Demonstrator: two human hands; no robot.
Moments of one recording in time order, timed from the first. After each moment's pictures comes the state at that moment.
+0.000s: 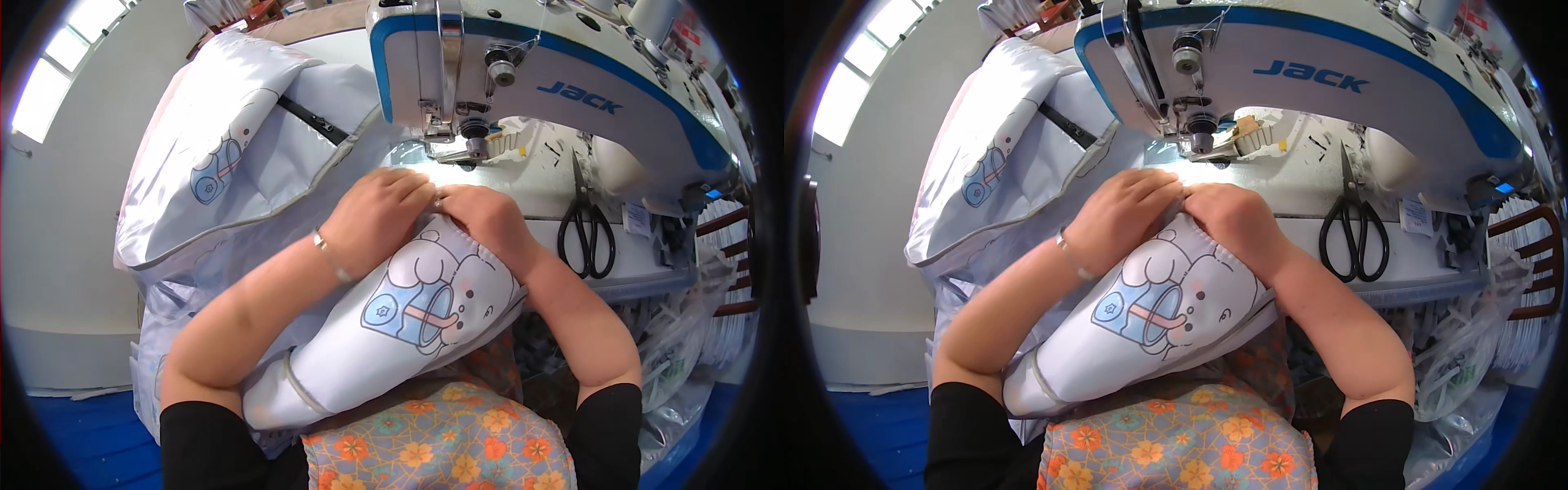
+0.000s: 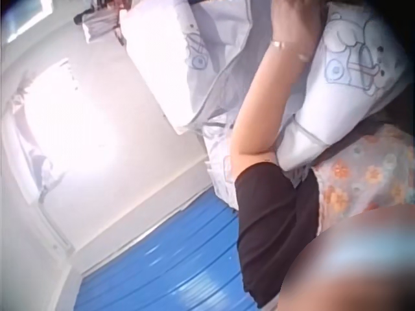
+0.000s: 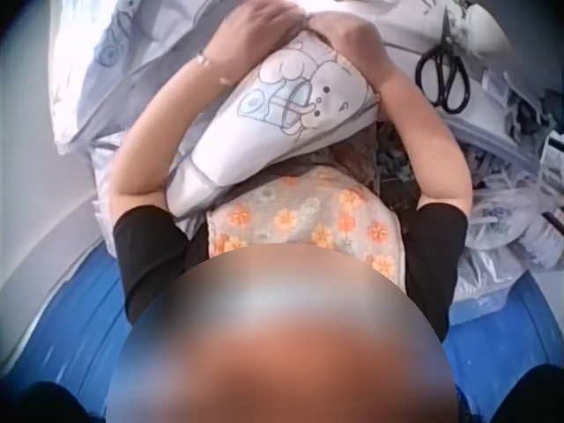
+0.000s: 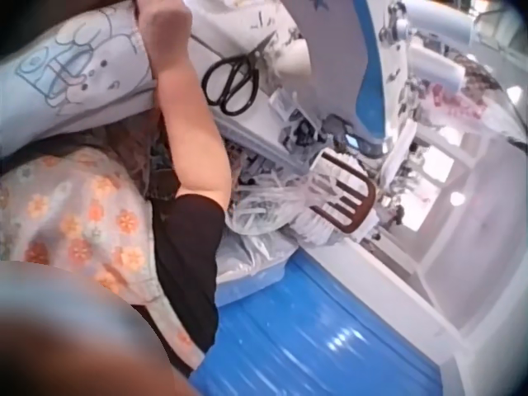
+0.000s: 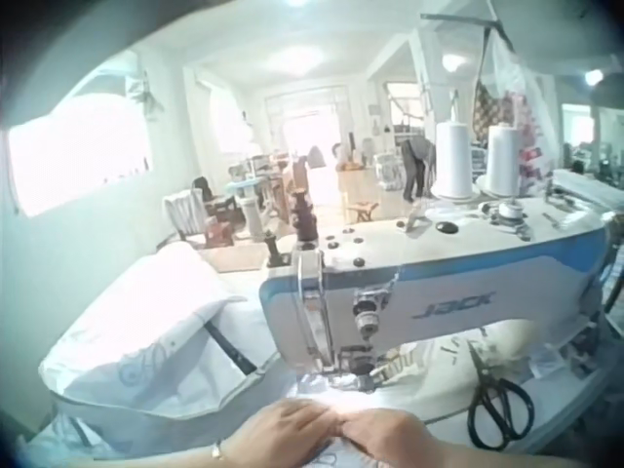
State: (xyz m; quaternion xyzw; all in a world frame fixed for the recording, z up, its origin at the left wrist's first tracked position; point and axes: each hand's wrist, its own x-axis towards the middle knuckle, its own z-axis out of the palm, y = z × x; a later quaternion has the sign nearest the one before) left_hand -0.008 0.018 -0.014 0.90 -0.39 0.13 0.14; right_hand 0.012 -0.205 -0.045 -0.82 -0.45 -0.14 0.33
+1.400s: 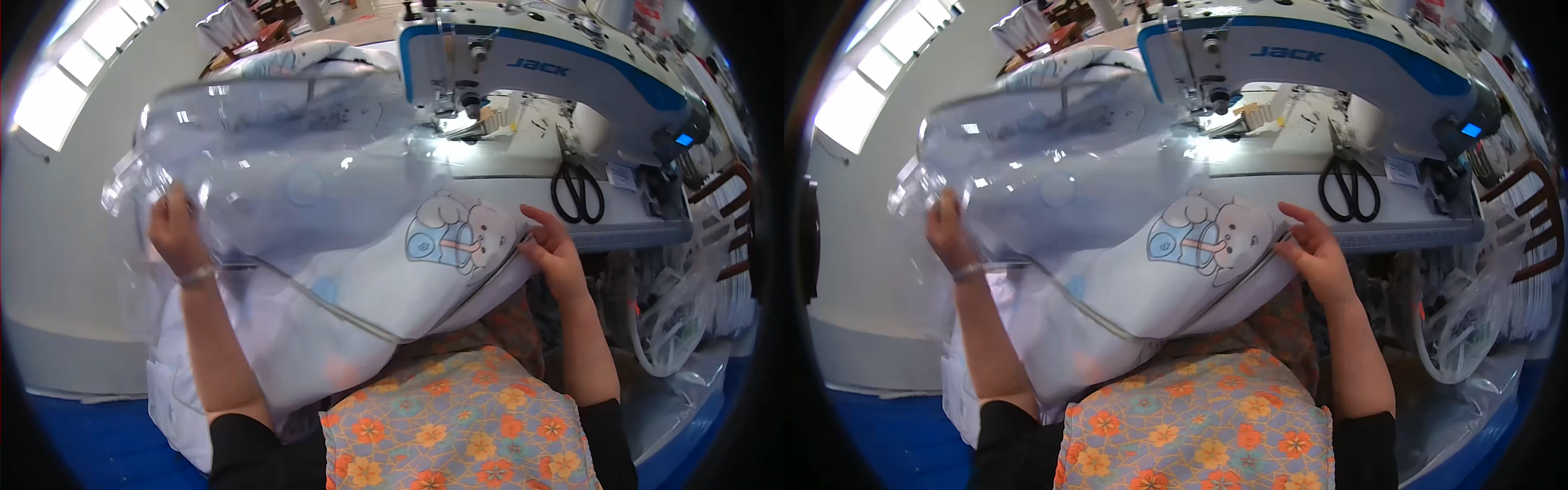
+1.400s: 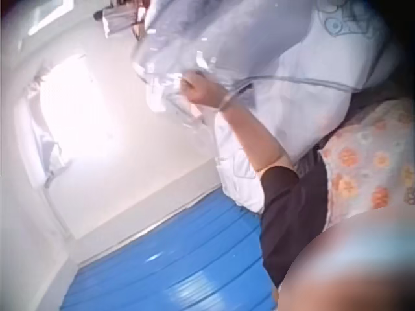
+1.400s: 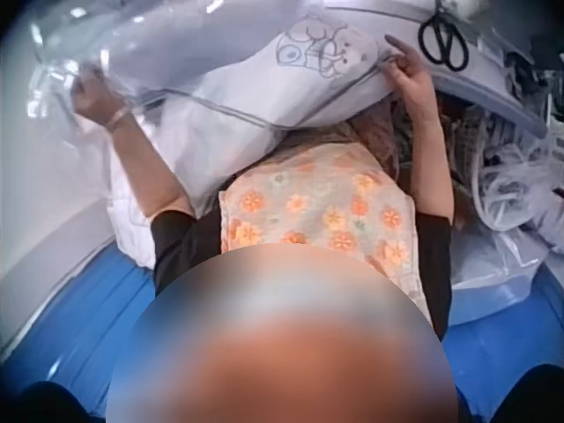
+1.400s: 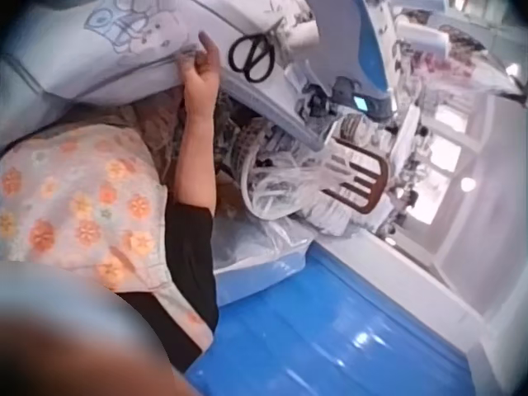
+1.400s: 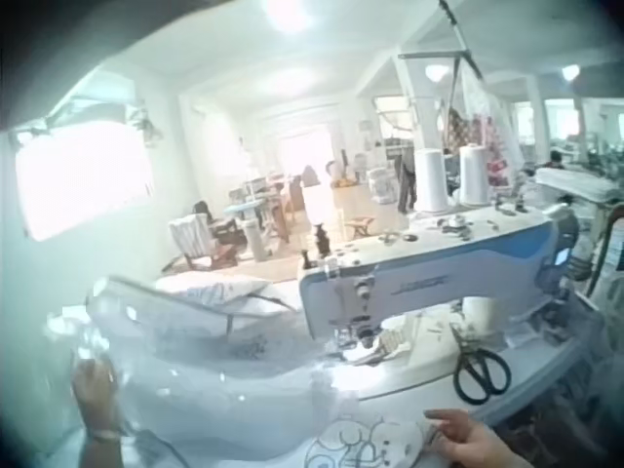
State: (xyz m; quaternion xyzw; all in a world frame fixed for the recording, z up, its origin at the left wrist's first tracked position) left_hand -0.118 0.201 0.064 0.68 0.11 0.50 0.52; right_hand -0.119 -0.279 -0.046 -0.66 -0.05 0.12 0.74
